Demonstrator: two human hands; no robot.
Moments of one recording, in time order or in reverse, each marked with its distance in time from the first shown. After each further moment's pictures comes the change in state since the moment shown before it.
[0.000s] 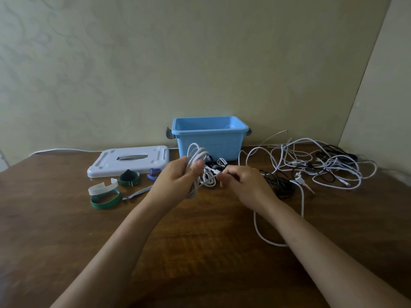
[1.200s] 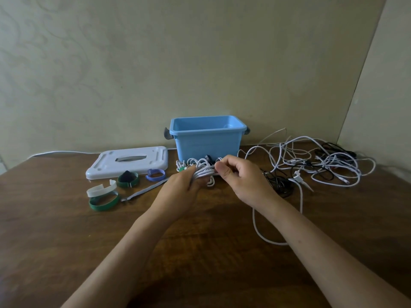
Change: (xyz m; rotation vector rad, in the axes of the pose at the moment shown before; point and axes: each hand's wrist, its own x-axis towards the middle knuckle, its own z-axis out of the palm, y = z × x) left_hand 0.008 -0.025 0.019 0.297 -0.073 0.054; right_hand -0.005 -0.017 -0.004 0.220 0.077 -0.049
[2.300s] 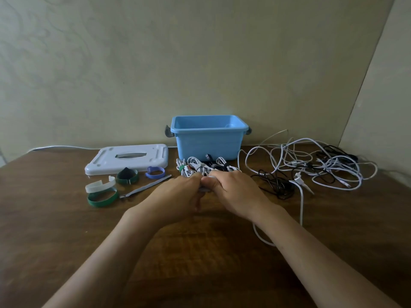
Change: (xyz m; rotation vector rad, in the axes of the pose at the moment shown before) left_hand -0.003 0.009 -0.013 0.448 -0.296 0.055; right_hand 0.002 0.005 0.018 -0.455 -0.141 -0.179
